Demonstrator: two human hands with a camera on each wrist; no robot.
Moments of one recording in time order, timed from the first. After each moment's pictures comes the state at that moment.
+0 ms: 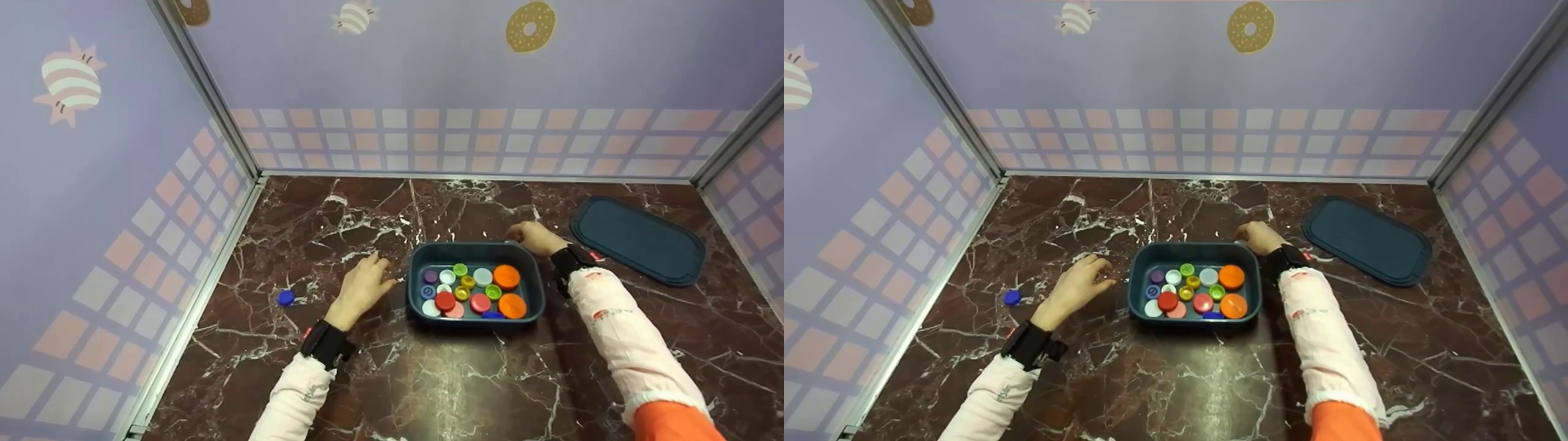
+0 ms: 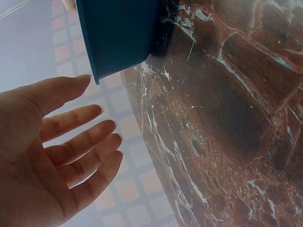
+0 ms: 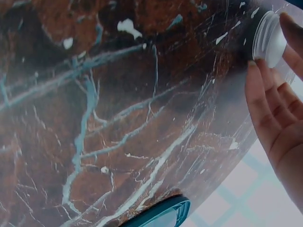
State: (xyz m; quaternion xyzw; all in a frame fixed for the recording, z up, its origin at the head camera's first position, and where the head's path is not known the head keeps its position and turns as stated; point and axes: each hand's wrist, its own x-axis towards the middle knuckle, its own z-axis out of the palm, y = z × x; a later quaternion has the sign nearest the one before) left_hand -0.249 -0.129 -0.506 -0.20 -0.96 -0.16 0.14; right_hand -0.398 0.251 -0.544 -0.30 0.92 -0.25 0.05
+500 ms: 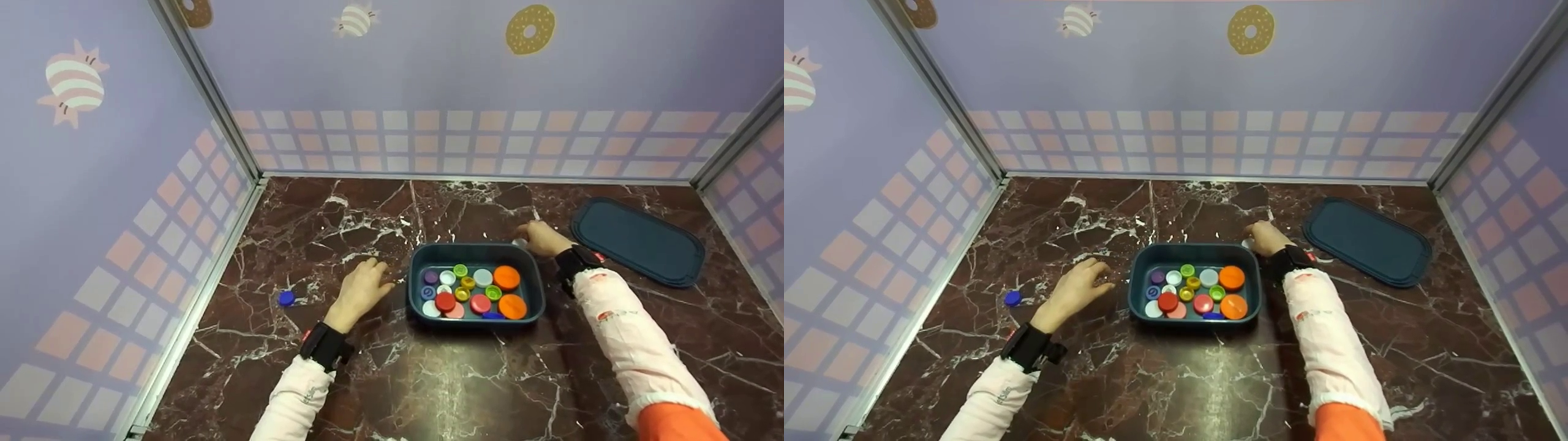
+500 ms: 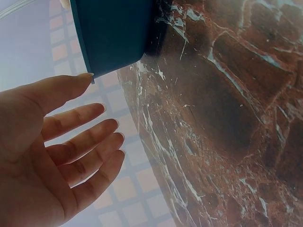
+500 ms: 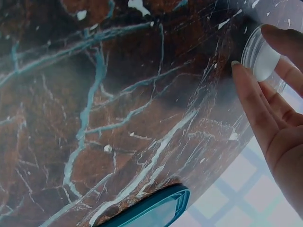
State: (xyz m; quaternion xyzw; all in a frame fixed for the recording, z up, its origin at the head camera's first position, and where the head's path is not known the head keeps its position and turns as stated) left_hand -0.245 -0.134 -0.510 -0.21 -0.96 -0.14 0.15; right_hand -0.394 0.259 -0.537 -0.31 0.93 -0.21 0.04
